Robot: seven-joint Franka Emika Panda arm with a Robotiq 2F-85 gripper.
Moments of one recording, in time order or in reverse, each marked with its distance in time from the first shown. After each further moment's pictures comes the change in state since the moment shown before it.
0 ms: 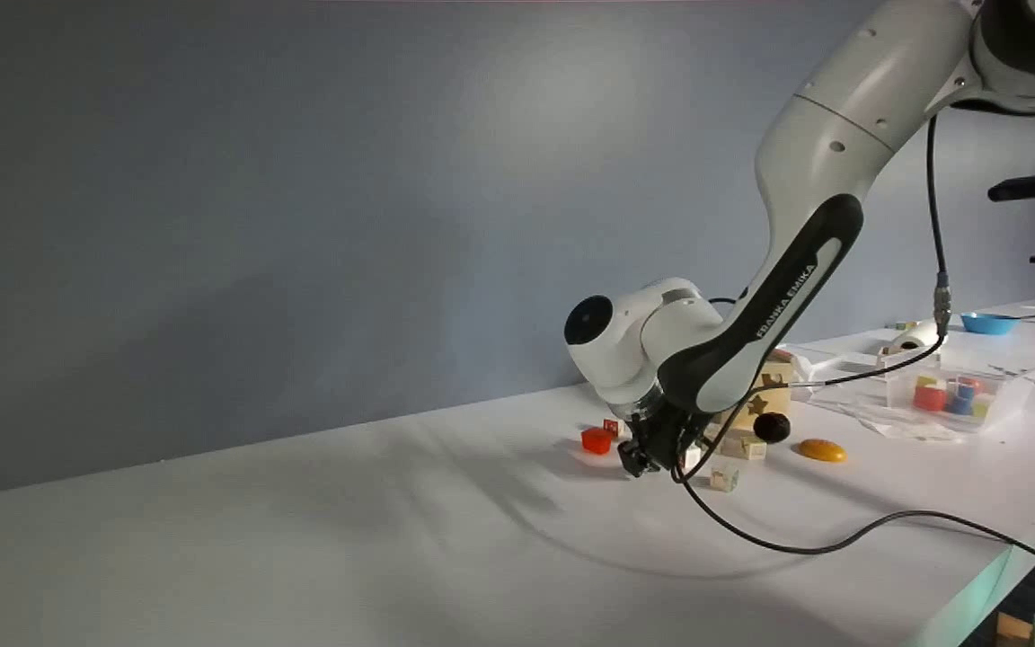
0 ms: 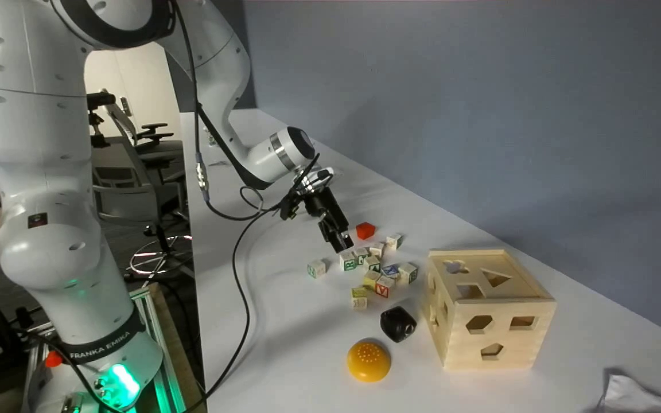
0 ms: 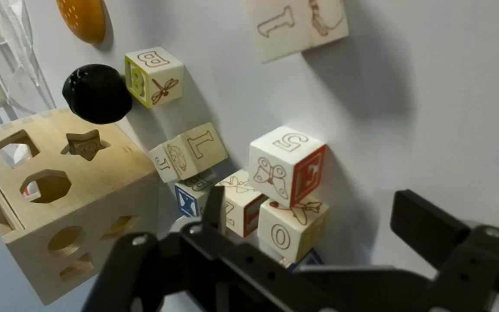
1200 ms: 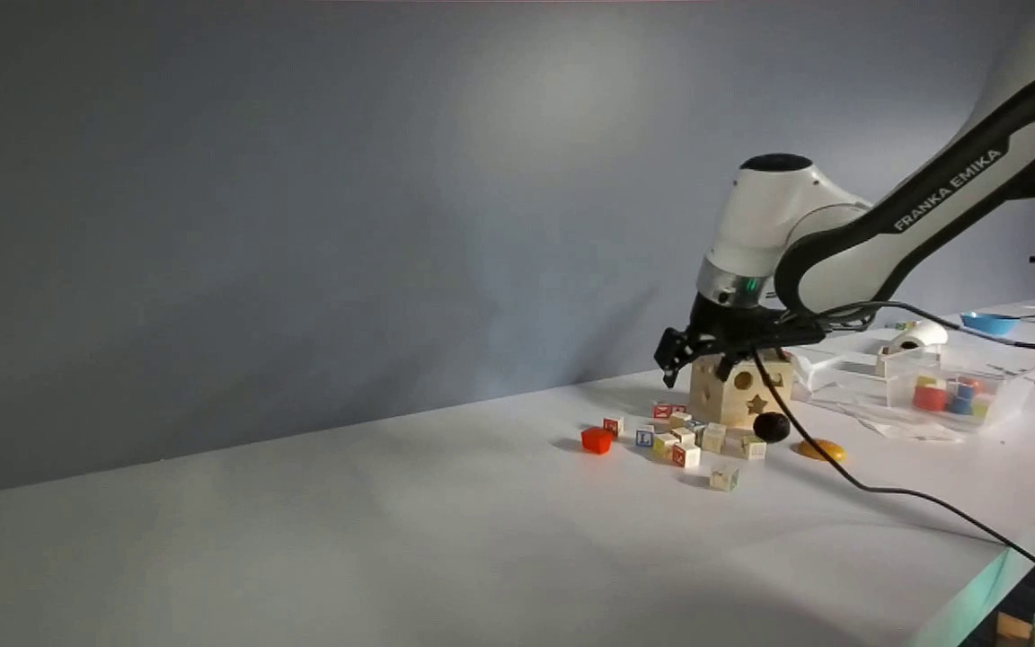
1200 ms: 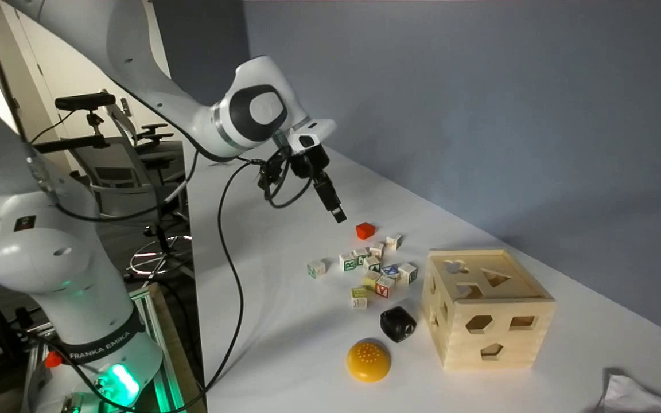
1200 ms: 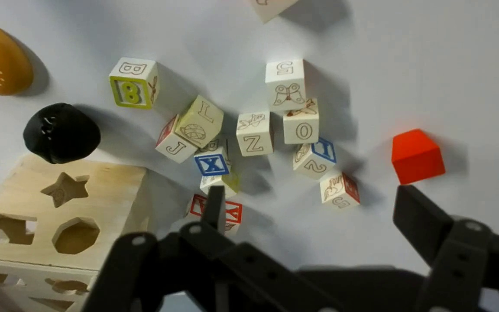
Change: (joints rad) arm -0.118 -0.574 -0.177 -0.368 0.406 0.552 -0.258
